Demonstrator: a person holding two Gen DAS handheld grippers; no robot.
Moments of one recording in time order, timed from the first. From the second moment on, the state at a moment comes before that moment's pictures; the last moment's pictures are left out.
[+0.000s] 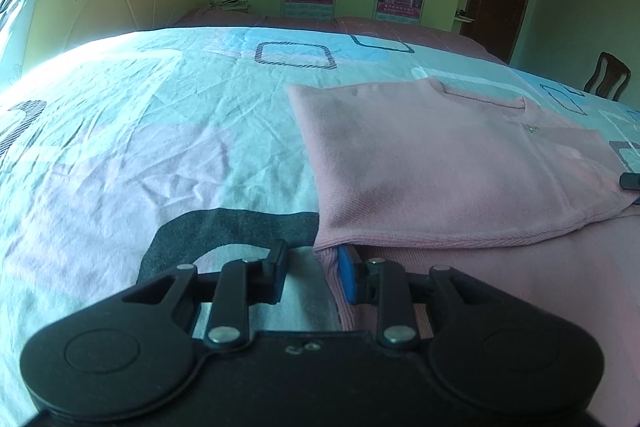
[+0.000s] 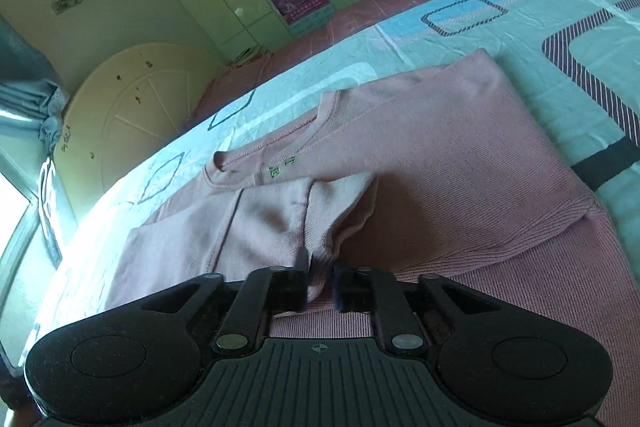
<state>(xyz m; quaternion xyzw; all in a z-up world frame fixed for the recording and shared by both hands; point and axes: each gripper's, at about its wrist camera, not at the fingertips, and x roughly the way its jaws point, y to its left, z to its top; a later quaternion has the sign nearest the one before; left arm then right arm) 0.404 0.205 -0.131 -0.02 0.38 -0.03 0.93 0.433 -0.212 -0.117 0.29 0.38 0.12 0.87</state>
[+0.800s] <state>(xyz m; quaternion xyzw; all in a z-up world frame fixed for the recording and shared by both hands) 0.401 0.200 -0.136 -0.01 0.37 -0.02 0.93 0.470 -0.196 -0.136 0.11 0.34 0.10 0.93</state>
